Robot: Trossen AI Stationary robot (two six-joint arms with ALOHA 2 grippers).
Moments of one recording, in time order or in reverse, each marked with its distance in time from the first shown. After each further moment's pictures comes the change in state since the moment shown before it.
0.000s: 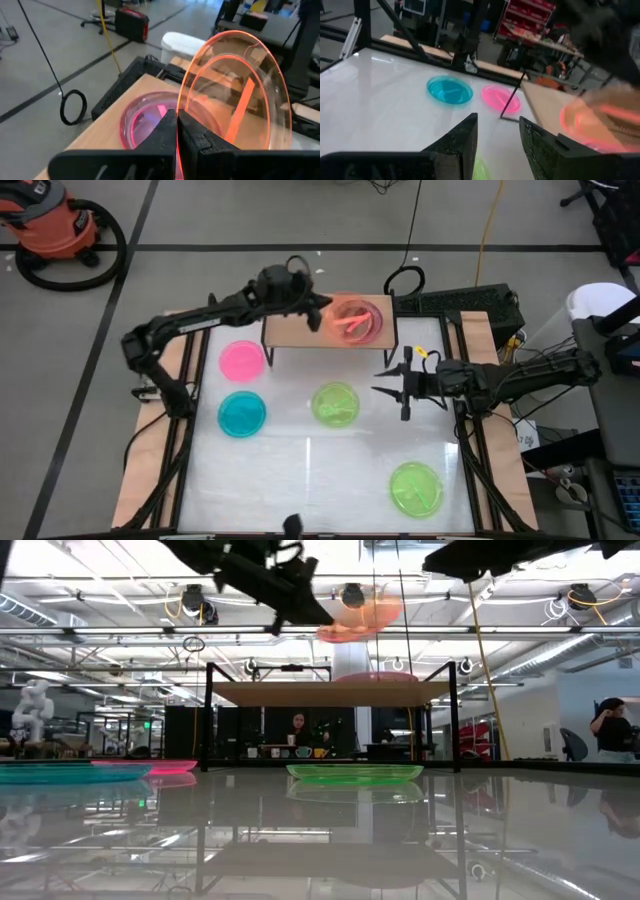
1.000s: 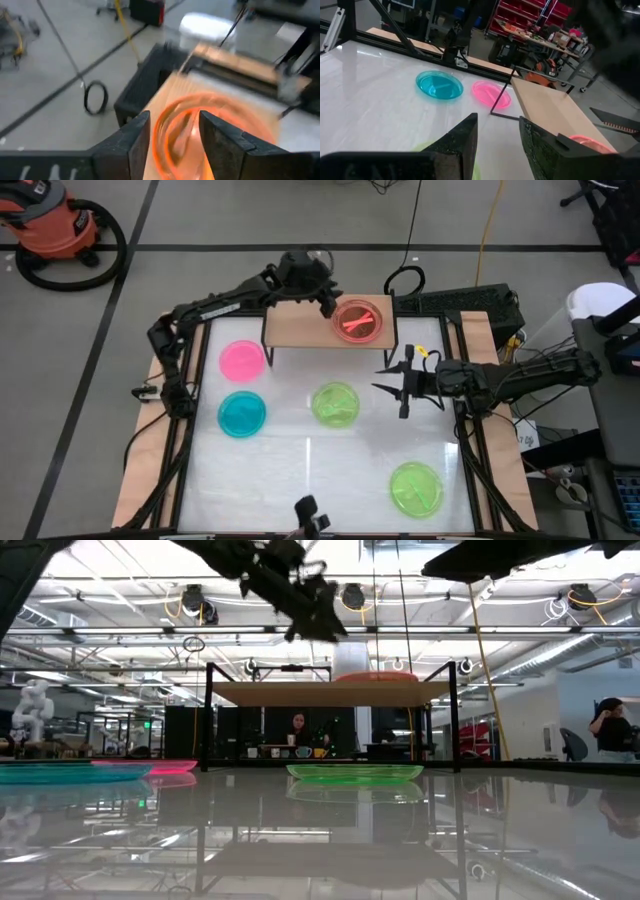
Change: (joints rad) left arm 0.036 0.210 0.308 -0.210 -0.045 0.104; right arm 0.000 0.000 0.000 -0.012 0.050 -0.021
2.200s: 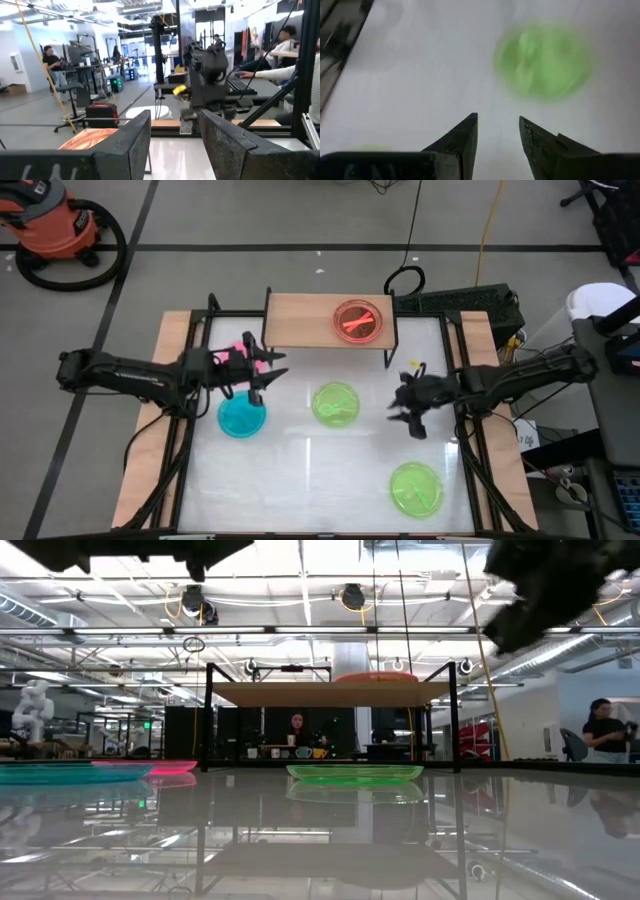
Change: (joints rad) left arm -0.555 -0.898 -1.147 0.841 -0.262 0.121; right arm 0.043 0.068 0.032 -0.530 -0.322 0.484
